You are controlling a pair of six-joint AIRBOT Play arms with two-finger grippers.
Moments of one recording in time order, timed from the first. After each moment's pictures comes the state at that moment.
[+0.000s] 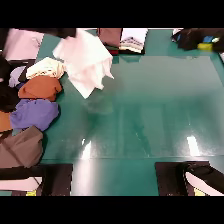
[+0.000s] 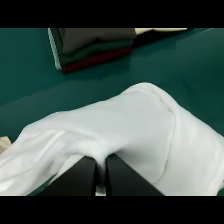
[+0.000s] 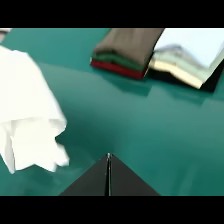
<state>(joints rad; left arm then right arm) -0.39 -1.40 2.04 1.57 -1.16 -1.53 0.18 -1.00 1.55 -1.26 0.99 1.51</state>
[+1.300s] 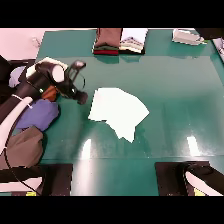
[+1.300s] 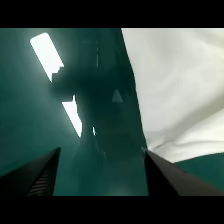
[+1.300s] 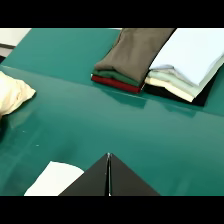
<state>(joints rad) -0.40 -1.41 1.26 1.47 -1.20 -1.56 0.16 -0.98 1.64 -1.26 1.08 1.52</state>
